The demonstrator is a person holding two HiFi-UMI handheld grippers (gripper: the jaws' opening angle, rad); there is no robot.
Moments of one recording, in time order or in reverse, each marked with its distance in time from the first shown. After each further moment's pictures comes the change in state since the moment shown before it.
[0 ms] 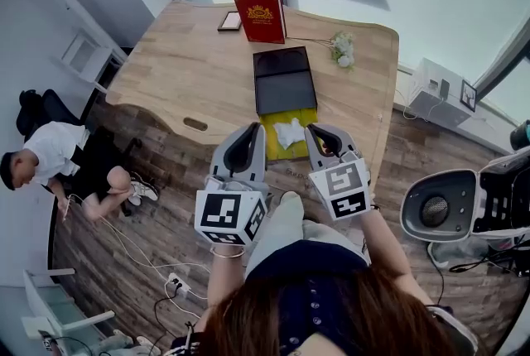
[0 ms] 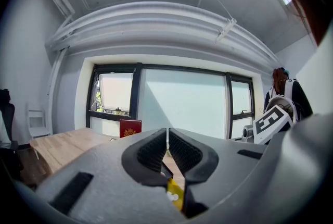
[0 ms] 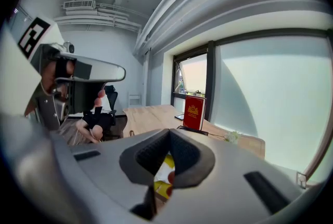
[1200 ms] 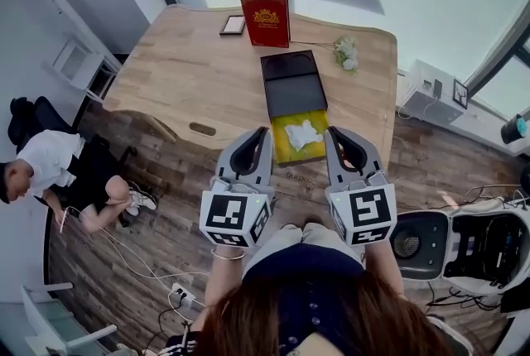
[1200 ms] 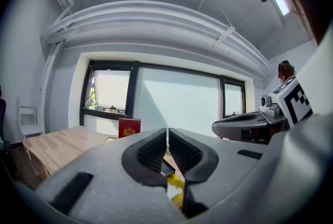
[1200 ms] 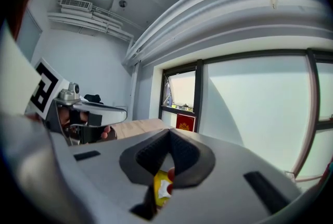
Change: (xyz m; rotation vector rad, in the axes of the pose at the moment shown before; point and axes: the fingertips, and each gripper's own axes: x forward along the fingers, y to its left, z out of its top) left arm -0.009 0.040 -0.006 -0.013 0.013 -0.088; right arm -0.034 0.022 0.069 0.015 -0.136 -0.179
